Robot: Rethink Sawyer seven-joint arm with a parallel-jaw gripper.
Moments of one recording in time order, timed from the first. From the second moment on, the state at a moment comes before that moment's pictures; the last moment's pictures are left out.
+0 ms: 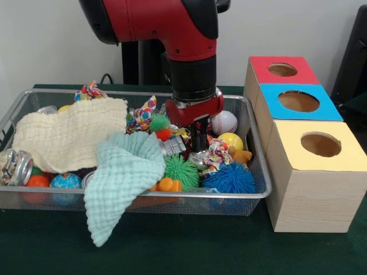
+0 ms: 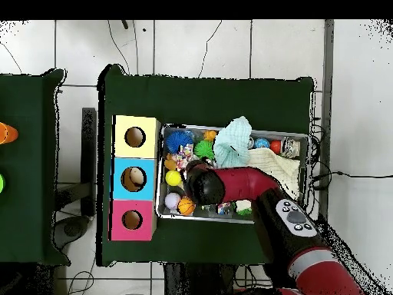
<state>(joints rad) -0.53 -0.52 0.35 1.74 -0.44 0.29 1.26</state>
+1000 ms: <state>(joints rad) -0.57 -0.53 0.42 1.74 -0.43 0.28 1.26</state>
